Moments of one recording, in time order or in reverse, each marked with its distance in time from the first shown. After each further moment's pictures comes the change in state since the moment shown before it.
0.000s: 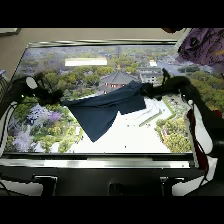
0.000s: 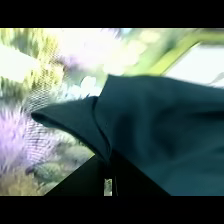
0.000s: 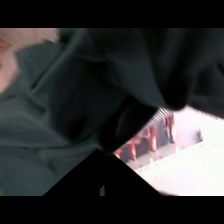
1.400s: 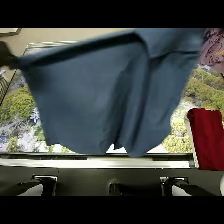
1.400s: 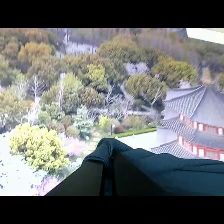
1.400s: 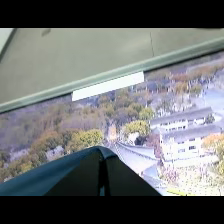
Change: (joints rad) left arm 0.000 0.357 0.343 0.139 -0.165 0.036; right arm -0.015 0.397 0.512 -0.518 -0.080 0.419
